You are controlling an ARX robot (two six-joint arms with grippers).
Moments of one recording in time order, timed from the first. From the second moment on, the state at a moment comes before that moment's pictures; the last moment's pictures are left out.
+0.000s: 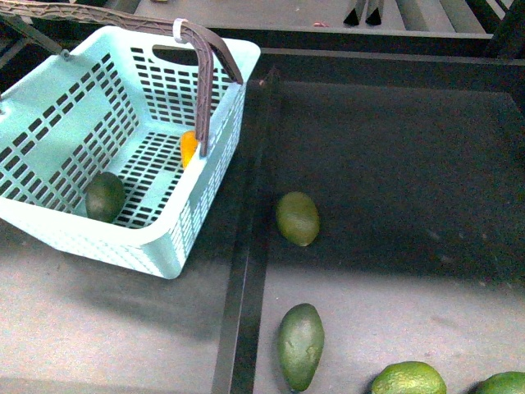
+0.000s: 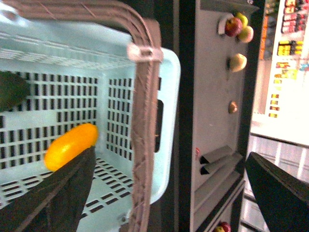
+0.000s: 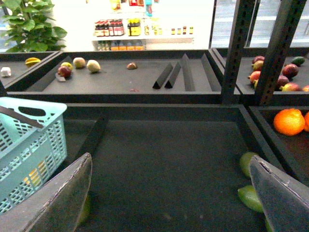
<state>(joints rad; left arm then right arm) -0.09 1.75 1.18 -0.10 -0.21 -1.49 0.00 0.01 0.02 0.00 0.00 0.00</state>
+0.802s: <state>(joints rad) 0.00 1.15 0.21 0.94 0.00 -0.02 0.00 0.00 0.02 0.00 0.00 0.00</state>
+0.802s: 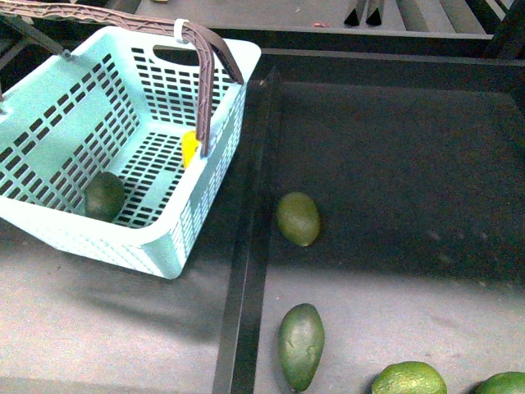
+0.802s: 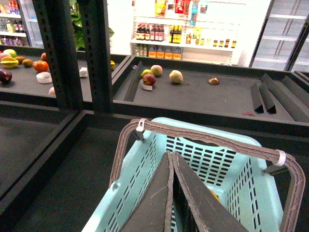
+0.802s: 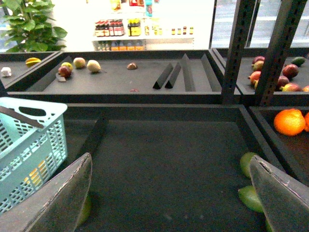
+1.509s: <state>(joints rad) 0.00 0.26 0.02 0.26 0.00 -0.01 0.00 0.00 0.02 0.00 0.00 0.00</state>
